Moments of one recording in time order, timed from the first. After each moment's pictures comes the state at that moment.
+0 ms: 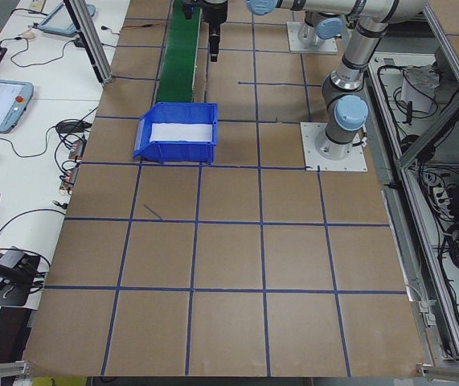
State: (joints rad) left arm -1.52 -1.55 -1.50 -1.62 1.60 0.03; right arm 1.68 -1.50 1.47 -1.56 -1.59 0.21
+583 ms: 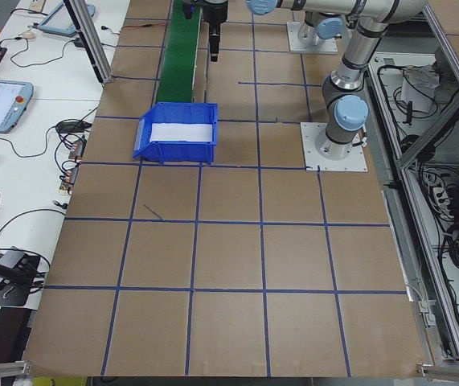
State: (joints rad) left arm -1.52 -1.55 -1.50 -1.62 1.60 0.03; right arm 1.68 -1.51 1.48 -1.52 -1.59 0.20
